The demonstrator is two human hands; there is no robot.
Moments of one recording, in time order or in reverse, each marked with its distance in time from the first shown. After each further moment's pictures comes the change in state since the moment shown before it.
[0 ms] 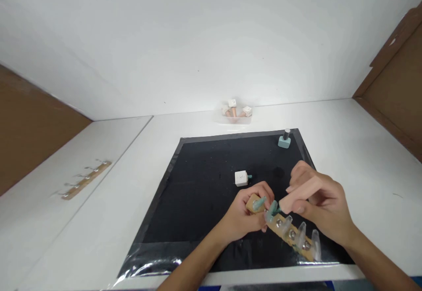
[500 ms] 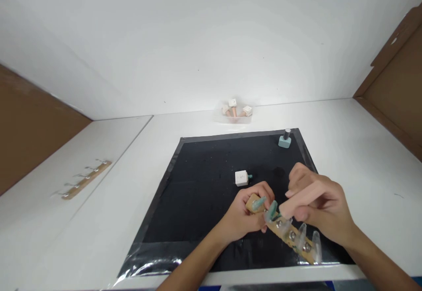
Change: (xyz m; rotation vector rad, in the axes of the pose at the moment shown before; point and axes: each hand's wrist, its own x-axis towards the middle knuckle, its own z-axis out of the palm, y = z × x) left_hand 0.001 0.001 0.002 0.020 0.037 -0.040; right_hand 0.001 0.001 -0.001 0.081 -0.033 -0.035
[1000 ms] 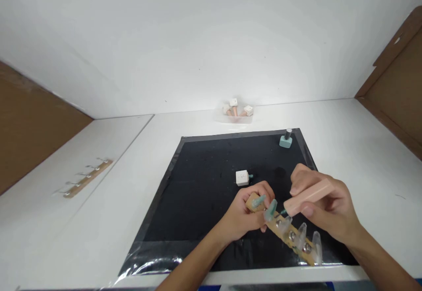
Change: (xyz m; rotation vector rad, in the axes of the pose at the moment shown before) left_hand 0.000 0.002 0.001 0.006 0.029 -0.026; right_hand 0.003 -0.007 0.000 0.035 0.031 0.087
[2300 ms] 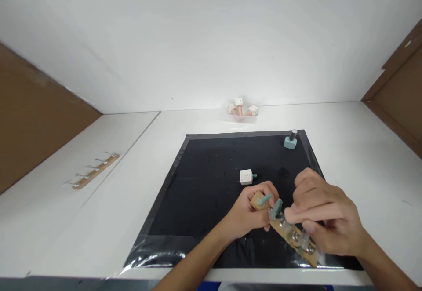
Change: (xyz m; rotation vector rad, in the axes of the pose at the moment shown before) left_hand -0.001 0.000 -0.001 -0.051 0.010 0.000; right_hand 0.002 0.002 0.003 -0.246 -0.111 -0.353
